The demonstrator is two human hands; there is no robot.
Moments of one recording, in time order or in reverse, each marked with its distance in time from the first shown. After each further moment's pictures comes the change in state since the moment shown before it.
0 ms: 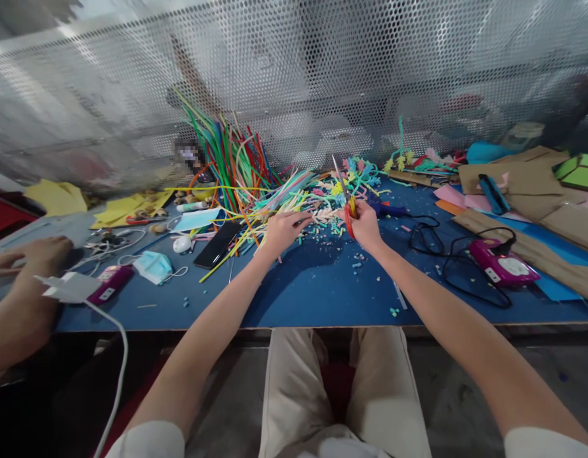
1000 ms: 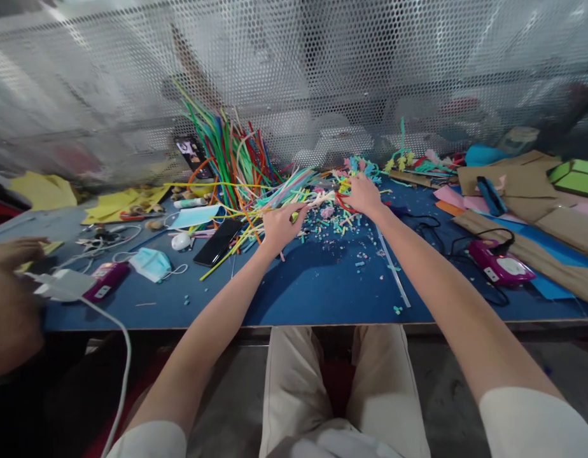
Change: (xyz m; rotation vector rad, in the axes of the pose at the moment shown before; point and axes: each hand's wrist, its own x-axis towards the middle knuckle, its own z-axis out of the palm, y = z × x) left_hand 0.002 0.003 -0.008 0.009 0.121 -0.097; right_hand 0.104 -0.001 -0.012 -1.156 -0.226 -0.311
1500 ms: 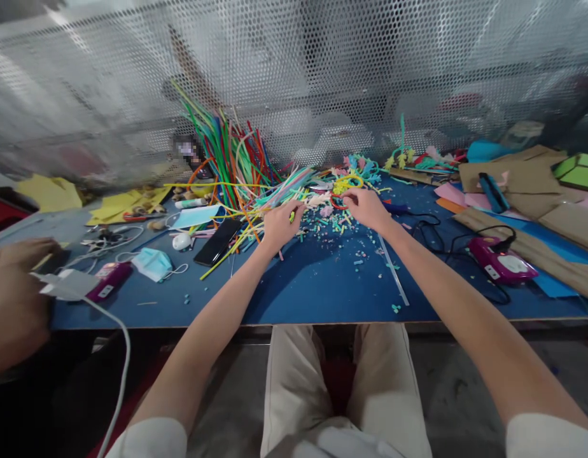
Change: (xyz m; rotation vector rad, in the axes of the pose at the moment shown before) left_hand 0.001 -0.006 0.006 0.037 -0.048 -0.004; right_hand -0.056 -0.017 -0.023 0.466 -0.002 0.006
